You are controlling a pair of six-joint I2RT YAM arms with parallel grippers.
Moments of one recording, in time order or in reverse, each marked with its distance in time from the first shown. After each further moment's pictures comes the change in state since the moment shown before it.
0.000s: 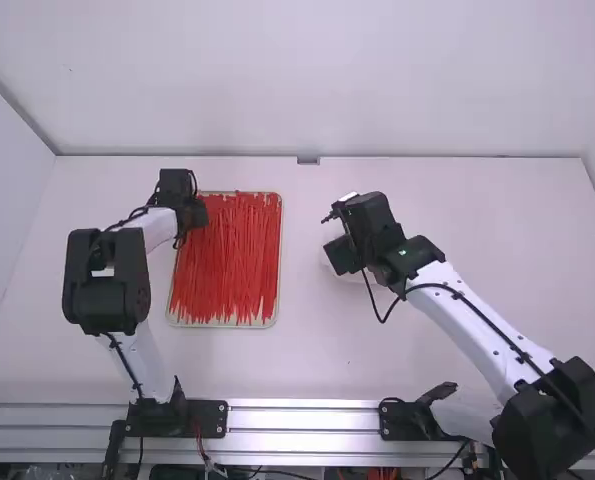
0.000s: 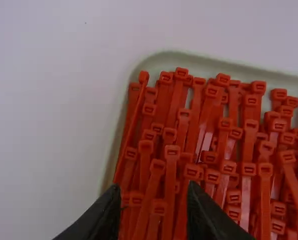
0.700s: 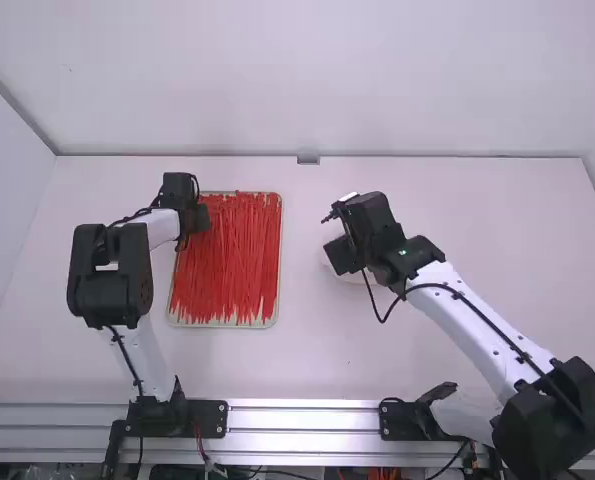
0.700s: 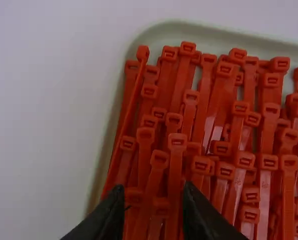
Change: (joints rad) left arm 0.000 0.047 0.002 0.005 0.000 0.000; right arm 0.000 0.000 0.000 0.002 0.000 -0.001
